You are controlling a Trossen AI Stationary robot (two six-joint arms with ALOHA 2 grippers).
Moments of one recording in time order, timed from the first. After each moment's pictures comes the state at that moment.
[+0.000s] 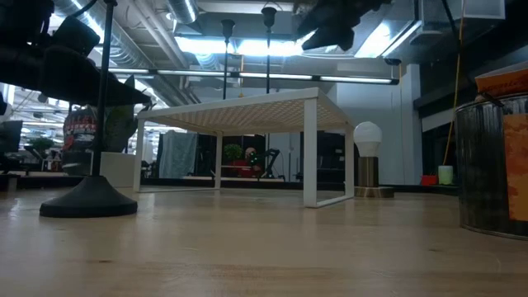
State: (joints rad) left arm -0.11 0.21 0.01 0.06 -0.45 0.10; right arm -0.14 1.36 1.25 -0.49 0.04 0.10
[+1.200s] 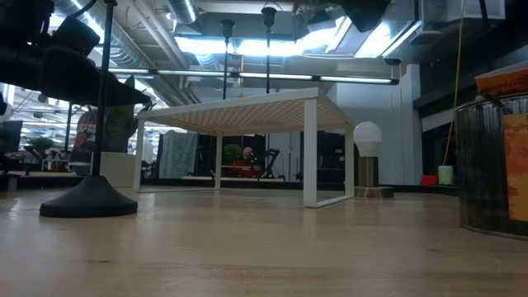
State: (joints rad) left arm -0.11 0.21 0.01 0.06 -0.45 0.10; right arm 0.42 1.41 1.01 -0.11 0.18 0.31
